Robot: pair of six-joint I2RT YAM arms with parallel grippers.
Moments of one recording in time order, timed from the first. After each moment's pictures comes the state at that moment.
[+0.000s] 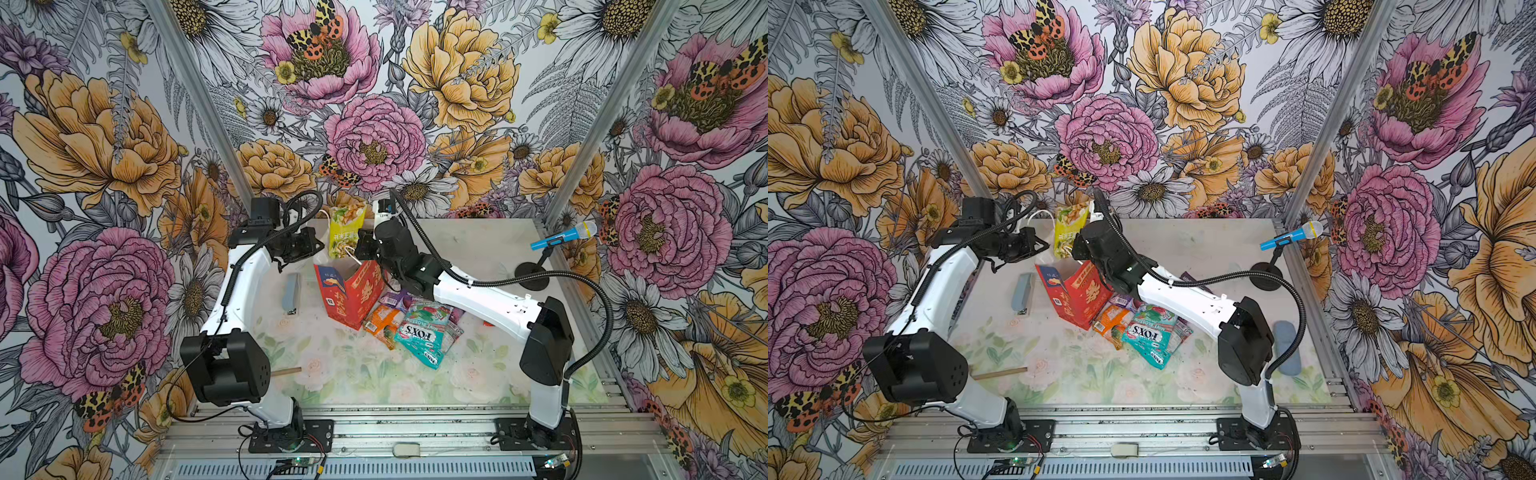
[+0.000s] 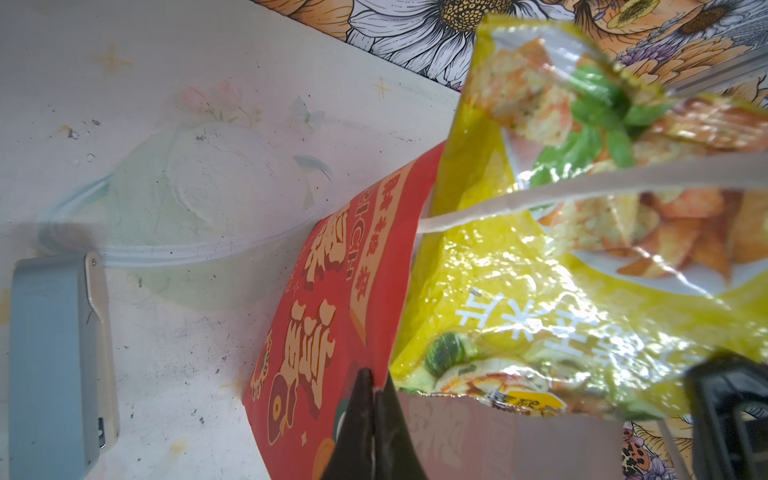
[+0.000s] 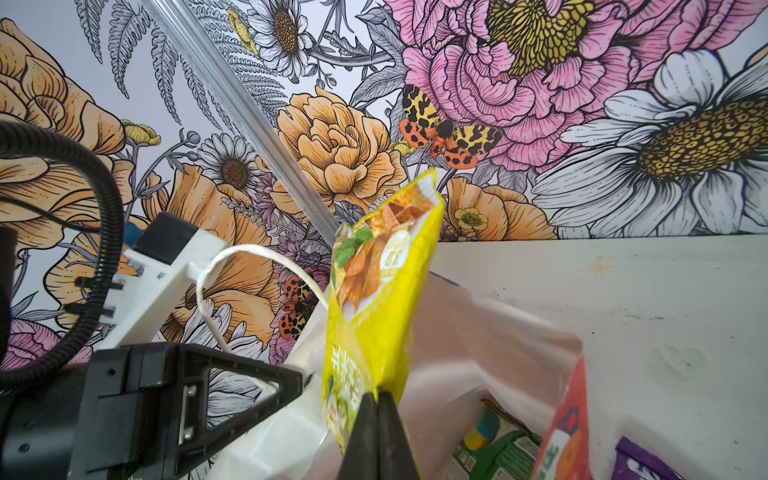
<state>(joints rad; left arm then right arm) 0.07 1.57 1.56 -0.89 0.53 -0.22 0.90 1.92 1.76 -0.12 0.29 0.56</state>
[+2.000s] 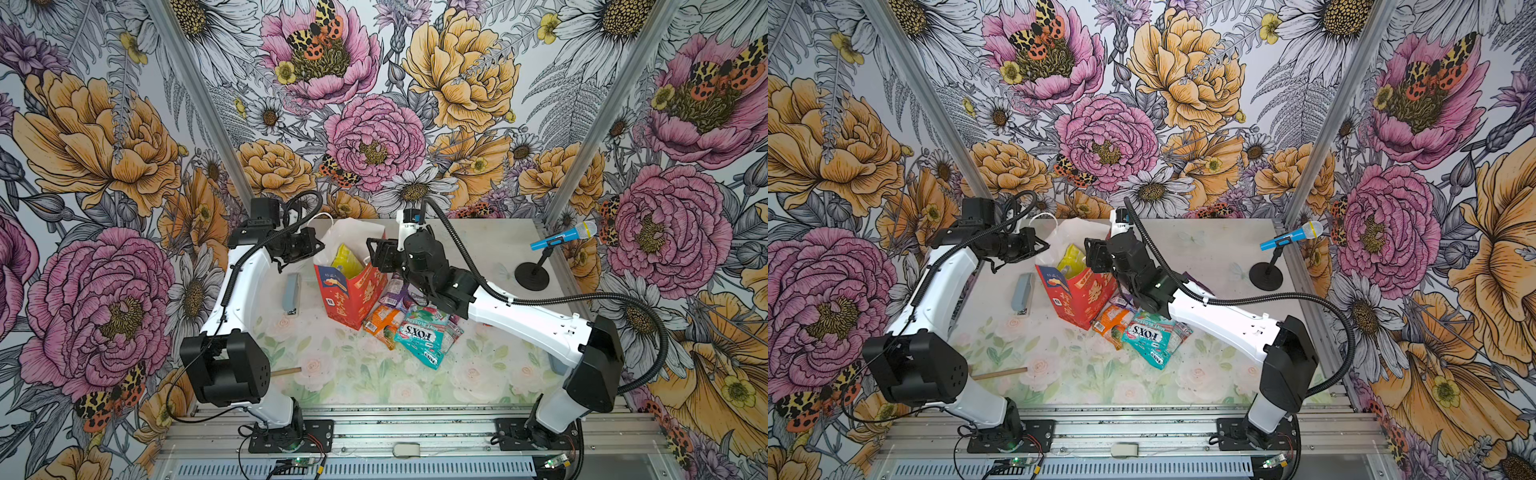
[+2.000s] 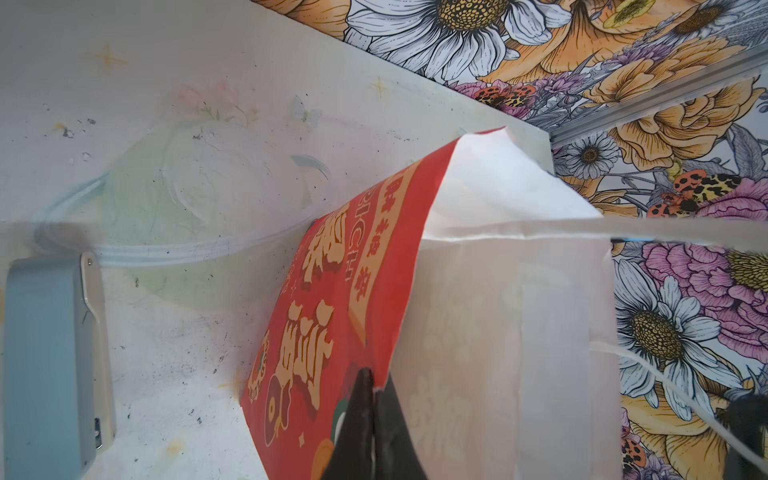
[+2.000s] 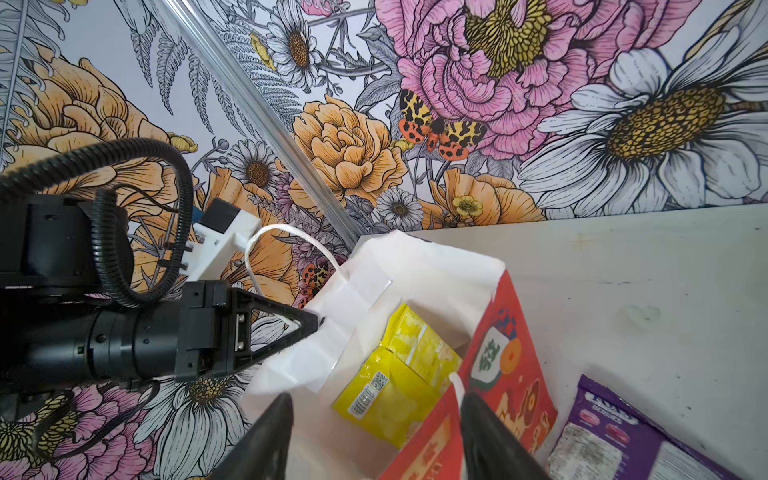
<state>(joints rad) 0.08 1.57 1.56 -0.89 0.54 -0.22 0.90 1.61 1.46 -0.09 0.27 0.60</state>
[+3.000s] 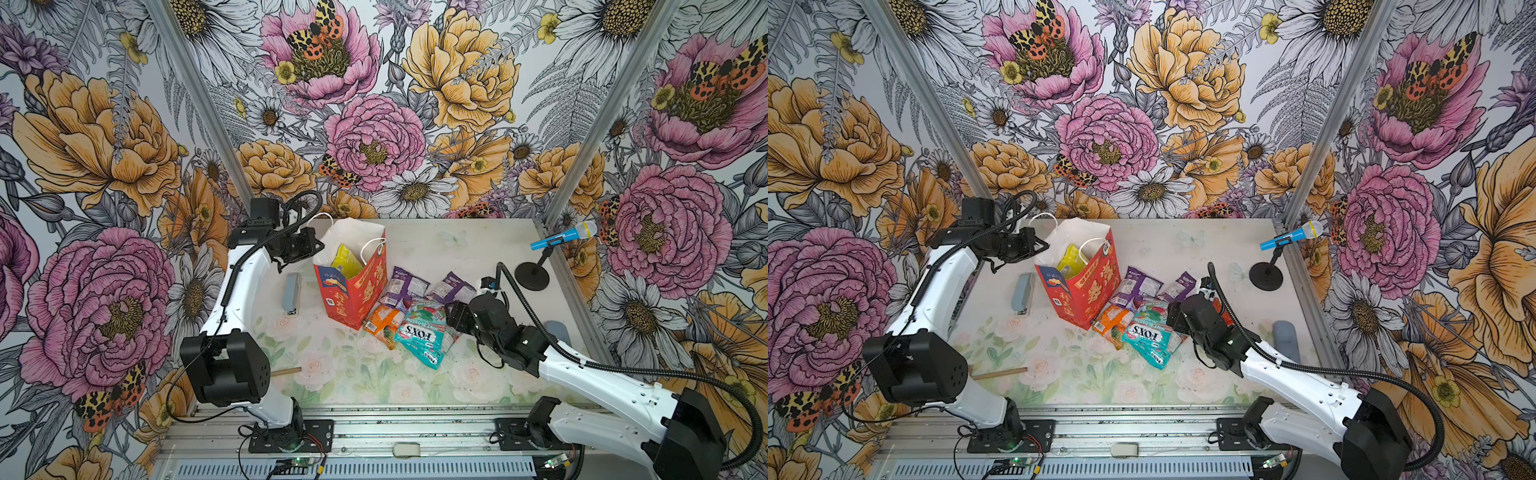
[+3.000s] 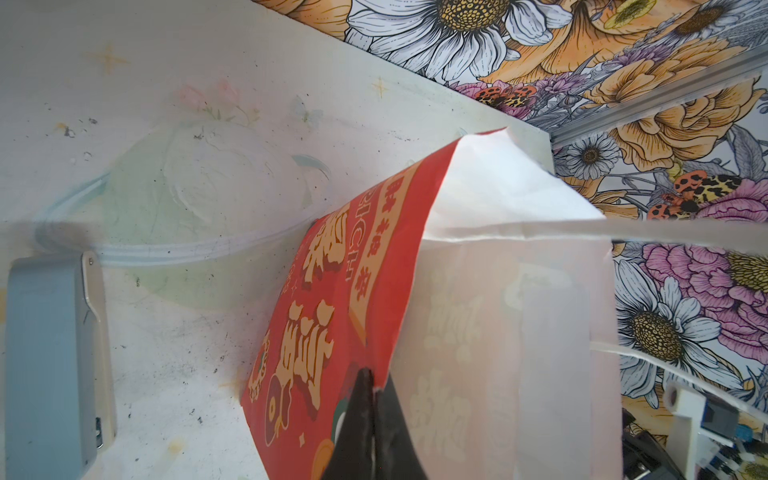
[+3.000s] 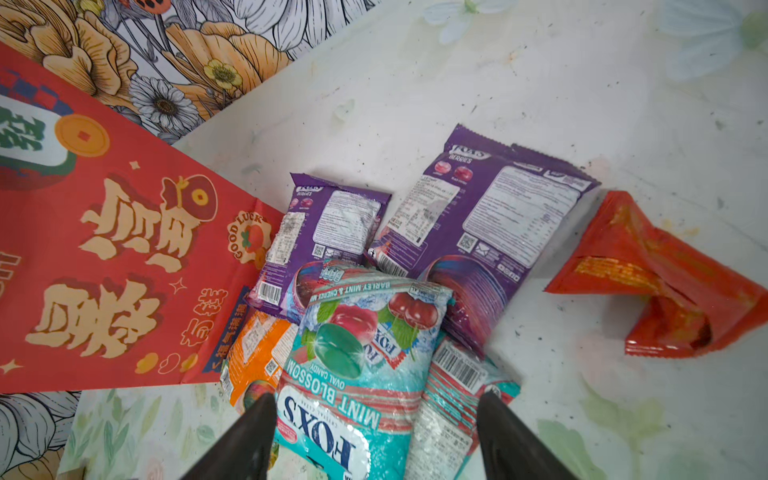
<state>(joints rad) 0.08 1.57 1.56 -0.89 0.54 -0.22 0.74 1.06 0.66 -0.32 0.25 0.88</state>
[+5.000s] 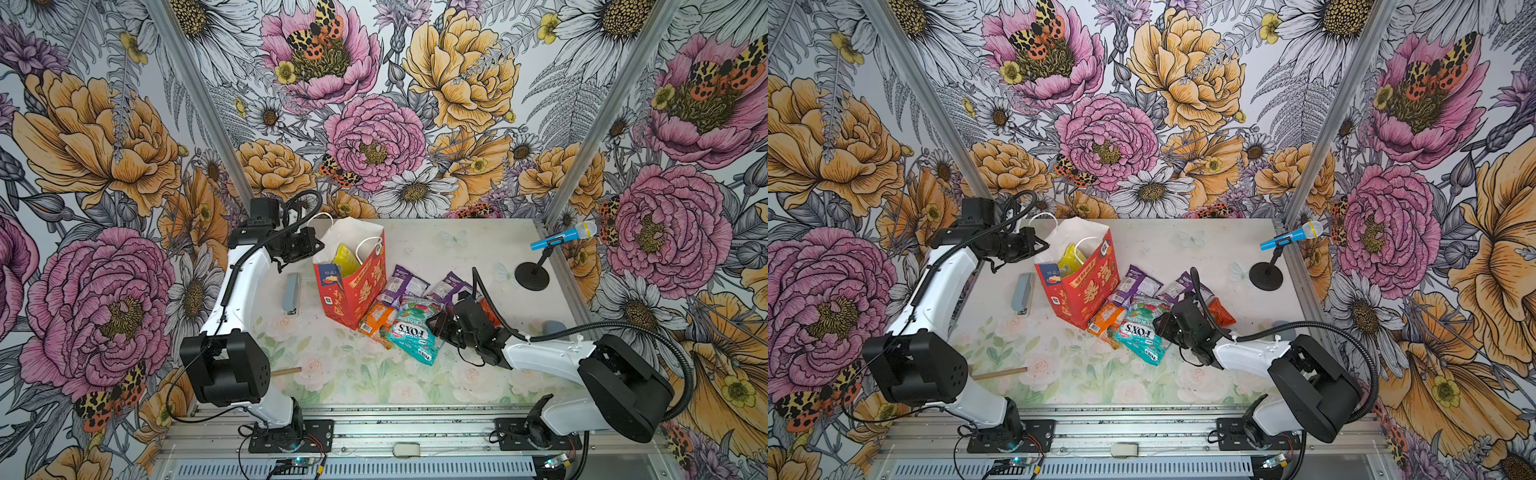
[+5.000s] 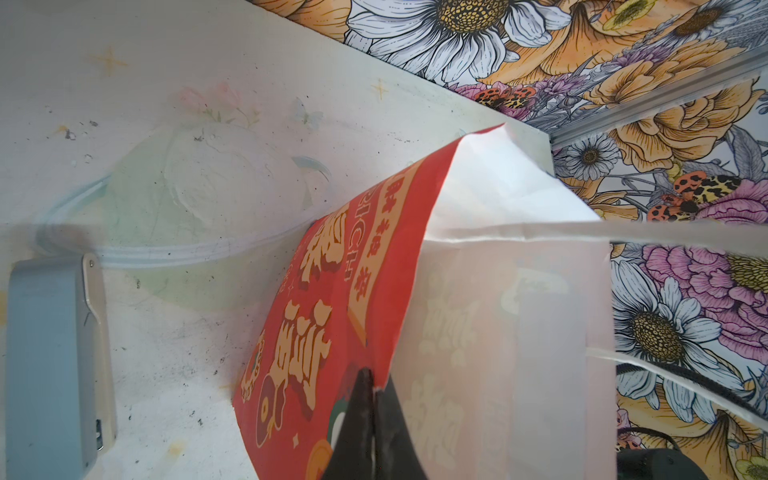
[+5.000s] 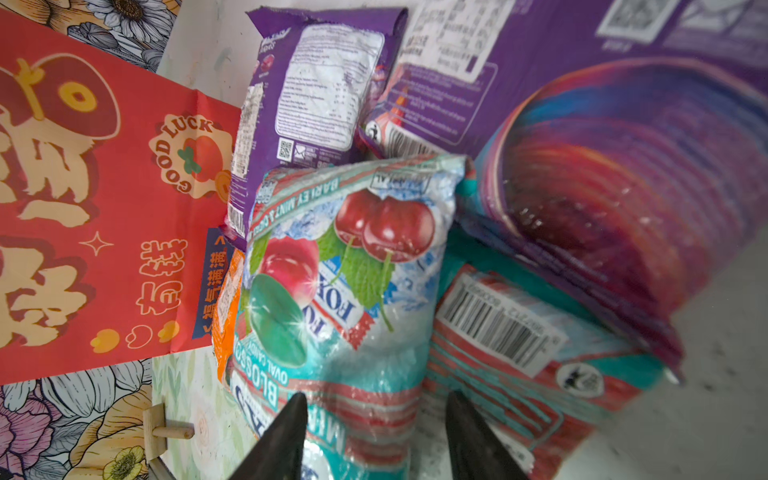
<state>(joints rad) 0.08 1.57 1.56 -0.89 0.54 -0.22 0.69 1.42 0.52 0.16 -0.08 1.03</state>
